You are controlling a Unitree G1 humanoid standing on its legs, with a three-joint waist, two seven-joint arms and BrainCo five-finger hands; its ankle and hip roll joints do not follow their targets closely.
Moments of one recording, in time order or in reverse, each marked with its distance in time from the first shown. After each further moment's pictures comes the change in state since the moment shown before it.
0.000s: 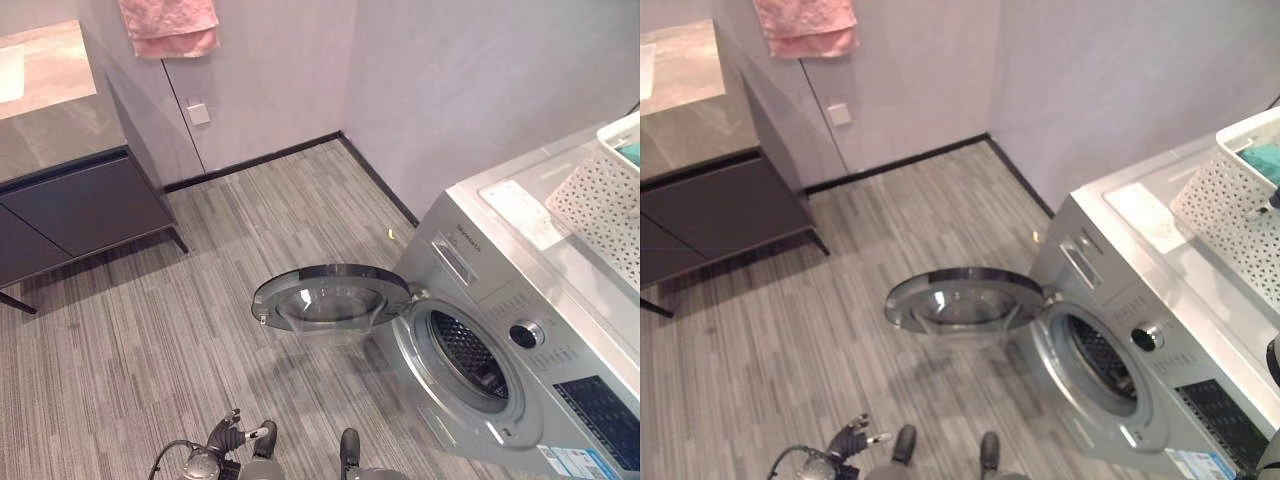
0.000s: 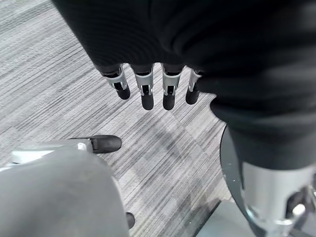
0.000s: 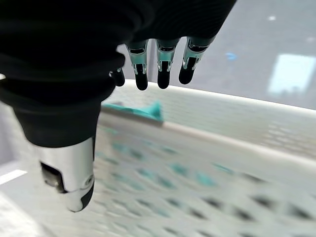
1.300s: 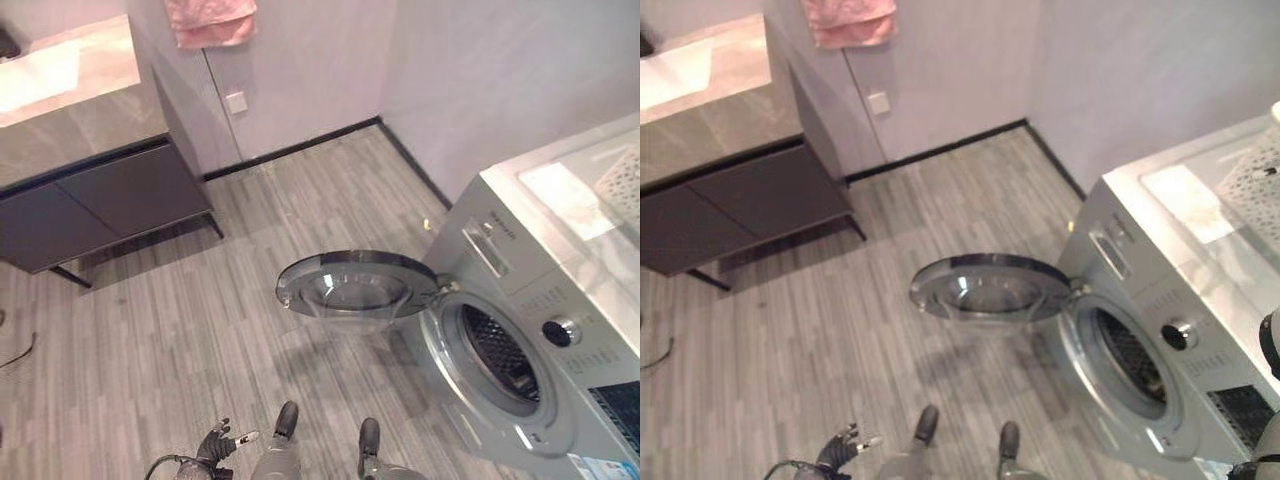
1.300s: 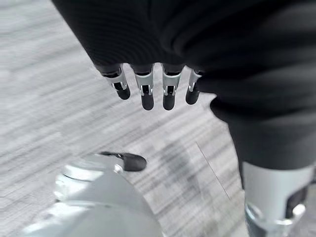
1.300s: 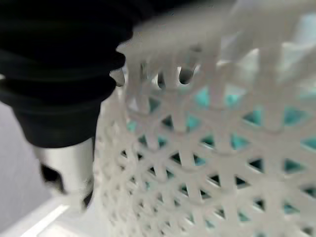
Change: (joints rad) left arm 0.051 0.009 0.045 0.008 -0.116 -0.011 0.004; right arm -0.108 0.042 -0.083 0.146 0.075 0.018 -0.085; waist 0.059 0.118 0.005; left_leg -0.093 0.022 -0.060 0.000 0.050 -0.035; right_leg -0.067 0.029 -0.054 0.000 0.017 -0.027
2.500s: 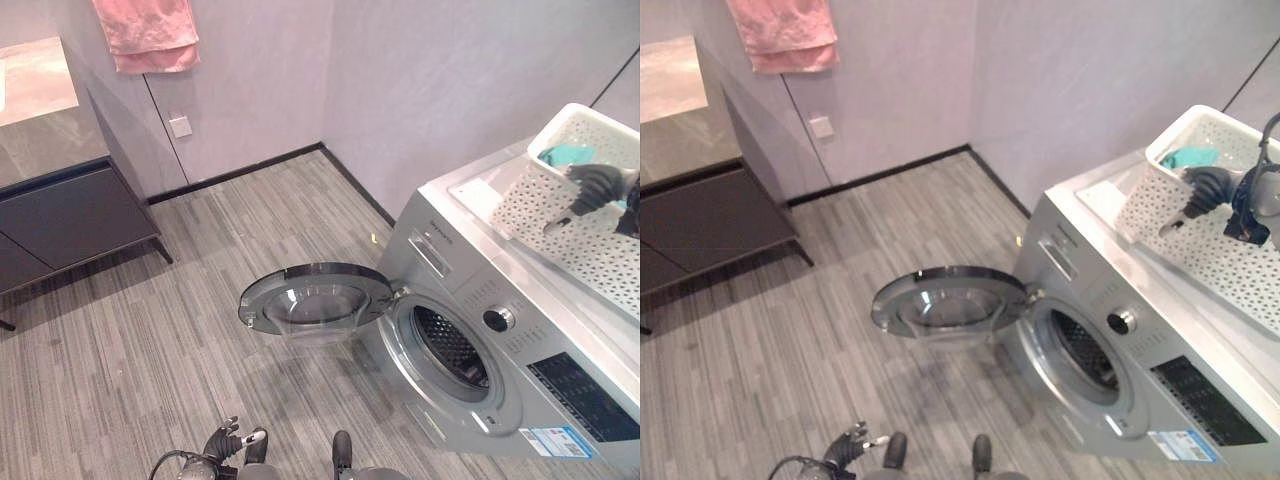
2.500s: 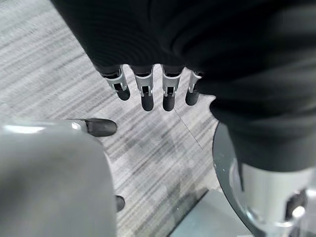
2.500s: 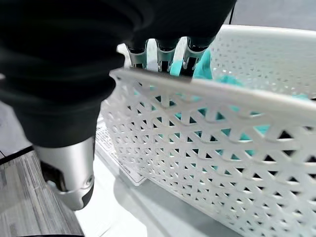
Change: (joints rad) left arm -0.021 -0.027 -0.006 0.009 0.051 -0.006 -0.063; right arm 0.185 -0.210 0.257 -0.661 0.242 -0.047 0.413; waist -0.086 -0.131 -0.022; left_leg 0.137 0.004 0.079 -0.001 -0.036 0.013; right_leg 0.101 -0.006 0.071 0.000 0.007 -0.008
